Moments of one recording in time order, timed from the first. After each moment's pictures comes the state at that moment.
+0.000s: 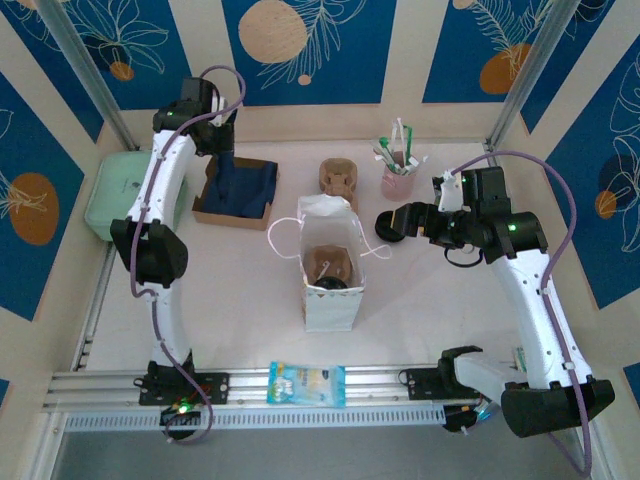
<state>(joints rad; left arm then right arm) -0.15 2.12 2.32 -1.10 0.02 -0.11 0.15 1.08 1.30 -1.09 -0.44 0.38</state>
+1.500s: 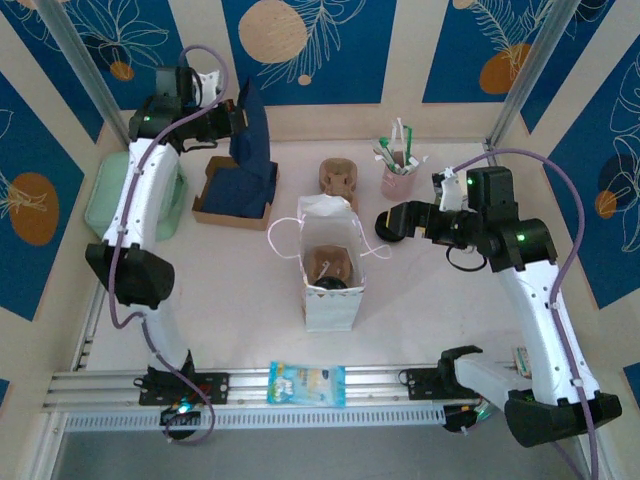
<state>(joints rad) -0.15 1.89 2.18 -0.89 0.49 -0.31 0.19 1.03 1.34 -1.07 -0.49 0.36</state>
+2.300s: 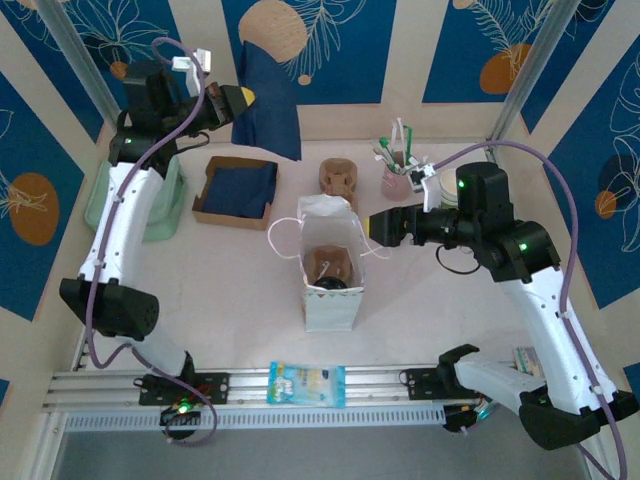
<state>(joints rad) -0.15 1.64 1.93 -0.45 0.79 -0.63 0.38 1.02 1.41 -0.99 -0.57 0.32</state>
